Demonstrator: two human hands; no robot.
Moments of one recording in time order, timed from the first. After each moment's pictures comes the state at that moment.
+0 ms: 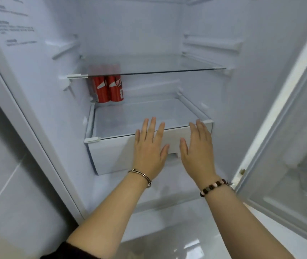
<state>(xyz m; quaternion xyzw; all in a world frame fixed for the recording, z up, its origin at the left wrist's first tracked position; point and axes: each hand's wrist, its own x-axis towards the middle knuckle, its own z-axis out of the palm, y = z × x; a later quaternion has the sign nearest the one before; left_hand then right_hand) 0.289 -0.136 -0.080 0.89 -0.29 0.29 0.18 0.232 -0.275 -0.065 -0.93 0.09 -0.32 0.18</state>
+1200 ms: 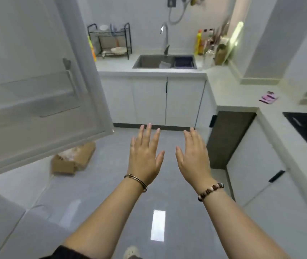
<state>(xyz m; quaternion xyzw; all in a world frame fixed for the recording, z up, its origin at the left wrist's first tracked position) -0.323 -0.457 -0.147 0.62 -0.75 0.06 0.24 -0.483 -0.465 -0.143 -0.74 0.61 -0.28 0.04</state>
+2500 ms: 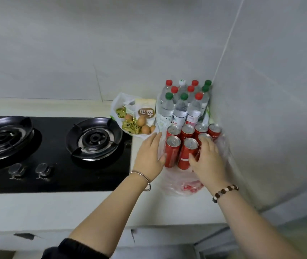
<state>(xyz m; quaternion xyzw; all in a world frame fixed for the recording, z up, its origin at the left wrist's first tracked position) -1.005 -0.269 -0.155 -0.17 -0.92 -0.35 0.07 -0.977 -0.083 -0.149 0.07 0.97 -0.20 -0.16</state>
